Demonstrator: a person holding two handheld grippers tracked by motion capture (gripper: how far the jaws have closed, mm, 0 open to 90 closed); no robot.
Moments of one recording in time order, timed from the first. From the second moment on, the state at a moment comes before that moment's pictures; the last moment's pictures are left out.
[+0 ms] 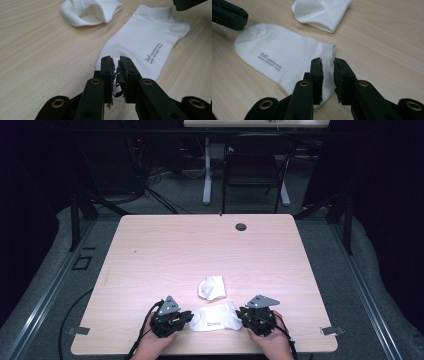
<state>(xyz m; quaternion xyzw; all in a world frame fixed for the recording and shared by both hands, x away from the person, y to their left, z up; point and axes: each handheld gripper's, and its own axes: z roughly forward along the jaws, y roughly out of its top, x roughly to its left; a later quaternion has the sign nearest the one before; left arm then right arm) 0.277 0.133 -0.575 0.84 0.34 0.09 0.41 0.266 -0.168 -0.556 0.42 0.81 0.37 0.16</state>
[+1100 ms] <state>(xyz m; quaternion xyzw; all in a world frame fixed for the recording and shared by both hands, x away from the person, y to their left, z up) 0.279 0.149 -0.576 0.84 0.36 0.08 0.40 0.268 -0.162 -0.560 0.44 0.82 0.35 0.10</state>
